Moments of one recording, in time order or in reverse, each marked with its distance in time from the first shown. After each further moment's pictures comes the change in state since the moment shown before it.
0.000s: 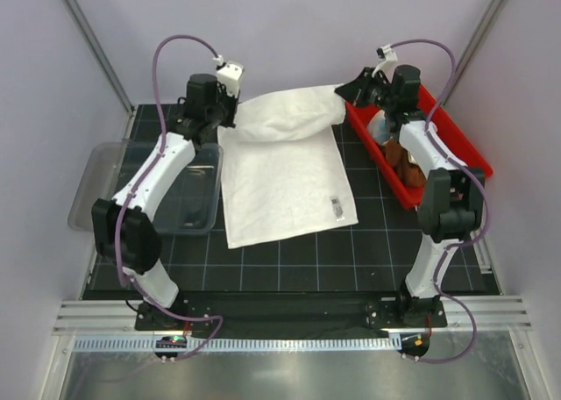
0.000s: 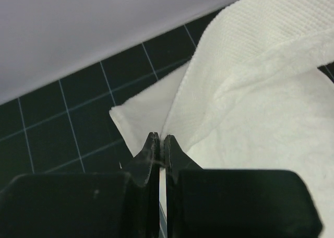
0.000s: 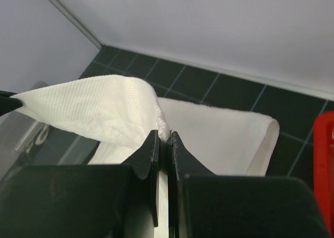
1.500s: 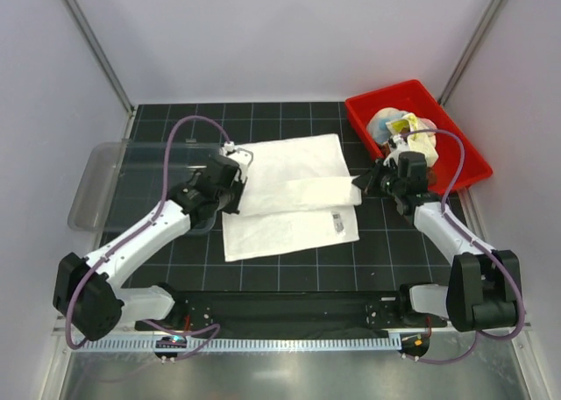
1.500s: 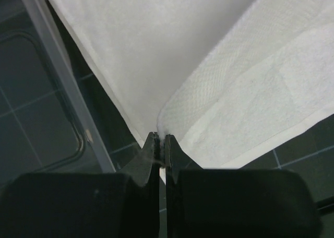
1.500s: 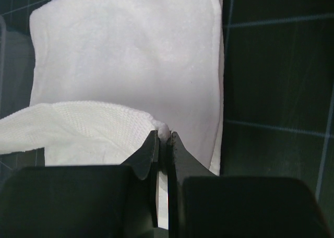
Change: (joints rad) left arm -0.275 -0.515 -0.686 -0.246 -0.192 -0.254; right arm 0.000 -0.699 -0.946 -0.193 0.247 0.011
